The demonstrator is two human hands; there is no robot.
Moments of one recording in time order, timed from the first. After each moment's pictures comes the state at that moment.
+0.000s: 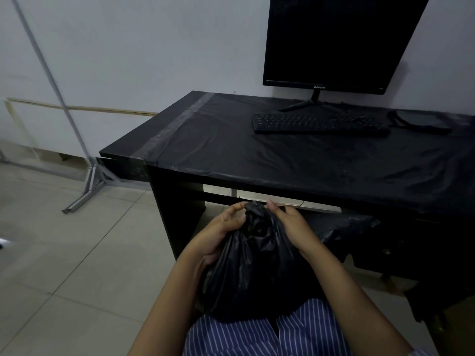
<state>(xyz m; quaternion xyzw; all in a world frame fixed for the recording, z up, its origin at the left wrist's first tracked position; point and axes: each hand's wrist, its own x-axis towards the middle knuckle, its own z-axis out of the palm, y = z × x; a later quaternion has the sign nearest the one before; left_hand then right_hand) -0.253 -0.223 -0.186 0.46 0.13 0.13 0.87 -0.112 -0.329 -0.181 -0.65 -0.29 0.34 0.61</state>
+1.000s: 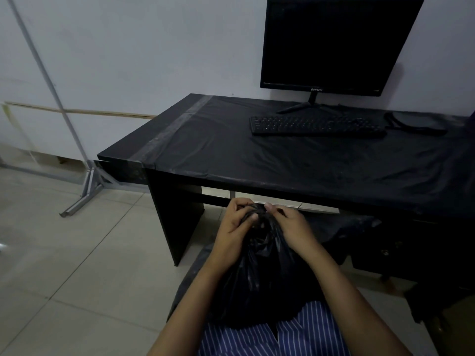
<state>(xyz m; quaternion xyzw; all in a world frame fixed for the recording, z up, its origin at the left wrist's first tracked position) -0.240 -0.259 -0.174 0.72 0.14 0.35 0.58 -0.105 -0.331 -0.183 -0.76 -0.36 0.21 0.50</state>
